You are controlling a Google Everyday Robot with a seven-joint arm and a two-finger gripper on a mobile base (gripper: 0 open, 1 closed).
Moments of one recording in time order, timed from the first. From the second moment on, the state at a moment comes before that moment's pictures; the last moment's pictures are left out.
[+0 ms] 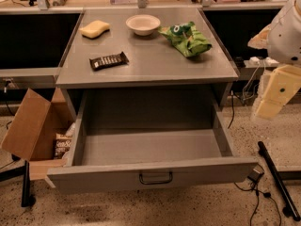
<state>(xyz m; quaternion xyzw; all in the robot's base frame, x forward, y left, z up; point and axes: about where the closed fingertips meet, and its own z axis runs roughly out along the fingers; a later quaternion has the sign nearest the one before) 0.438 -0.216 0.978 -0.60 0.78 -0.04 0.16</state>
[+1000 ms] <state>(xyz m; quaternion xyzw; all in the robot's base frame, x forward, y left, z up) 0.415 -0.182 0.928 -0.66 0.74 -0.02 0.12</state>
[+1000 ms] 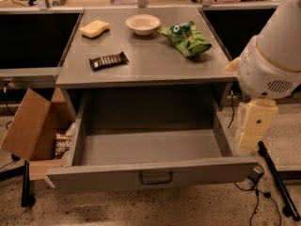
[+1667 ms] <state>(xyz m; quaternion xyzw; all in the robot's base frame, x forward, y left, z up) 0.348 -0.152 0.817 -0.71 0.70 0.01 0.06</state>
